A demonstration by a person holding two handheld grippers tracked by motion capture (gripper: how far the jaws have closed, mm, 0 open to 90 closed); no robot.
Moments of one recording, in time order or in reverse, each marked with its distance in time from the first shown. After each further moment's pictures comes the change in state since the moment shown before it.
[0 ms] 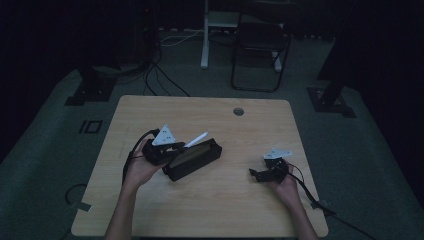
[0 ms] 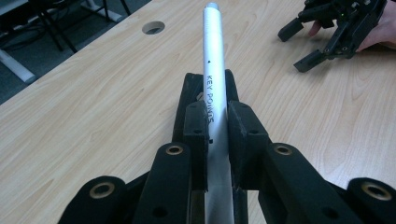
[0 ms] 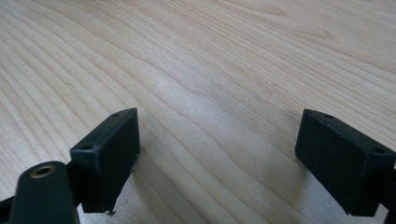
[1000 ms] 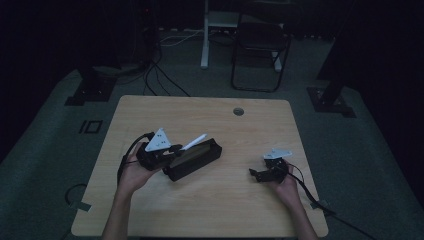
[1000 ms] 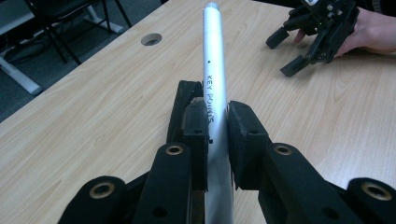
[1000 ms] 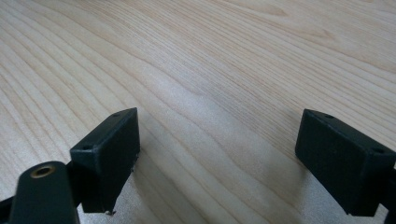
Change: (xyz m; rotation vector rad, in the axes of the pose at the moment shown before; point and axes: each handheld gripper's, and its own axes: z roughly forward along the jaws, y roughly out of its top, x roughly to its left) left arm -0.012 0.001 -0.025 -0.035 0.004 0.028; right arm 0.000 0.000 0.000 0.000 0.000 0.000
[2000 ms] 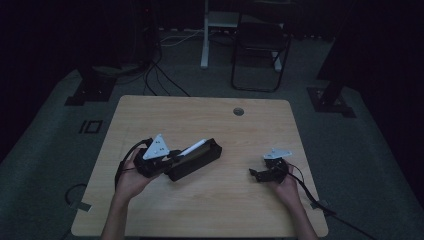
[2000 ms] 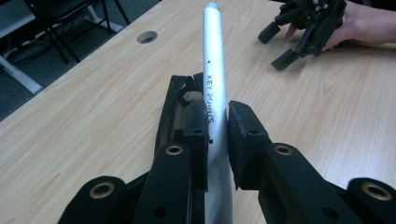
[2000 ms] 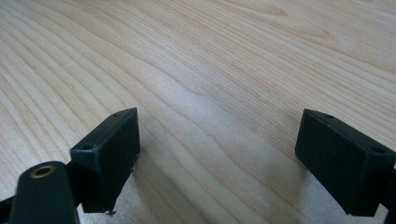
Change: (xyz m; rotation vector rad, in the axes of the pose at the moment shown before) left arm -0.016 -0.003 -0.013 0.006 0.008 0.020; right arm 0.000 0.000 0.000 0.000 0.000 -0.001
